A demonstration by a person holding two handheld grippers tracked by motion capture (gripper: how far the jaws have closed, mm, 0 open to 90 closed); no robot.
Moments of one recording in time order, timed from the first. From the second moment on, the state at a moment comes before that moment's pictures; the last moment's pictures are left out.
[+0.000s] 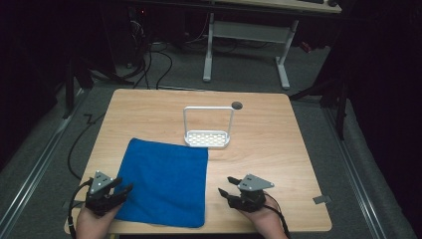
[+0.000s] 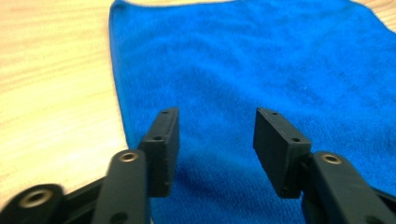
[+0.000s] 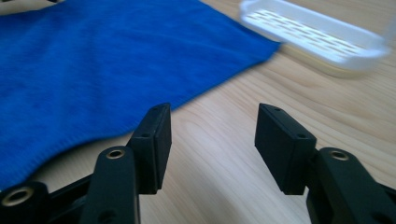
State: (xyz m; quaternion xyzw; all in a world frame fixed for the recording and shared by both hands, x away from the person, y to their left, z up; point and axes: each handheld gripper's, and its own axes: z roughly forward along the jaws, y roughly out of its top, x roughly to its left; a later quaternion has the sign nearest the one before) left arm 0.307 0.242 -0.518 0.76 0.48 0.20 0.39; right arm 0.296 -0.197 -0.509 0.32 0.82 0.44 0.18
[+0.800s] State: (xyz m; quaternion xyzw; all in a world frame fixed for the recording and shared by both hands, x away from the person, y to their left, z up) left arm 0.306 0.236 -0.526 0.81 0.46 0.15 0.35; right arm 0.320 -0.124 -0.529 0.28 0.88 0.37 0.13
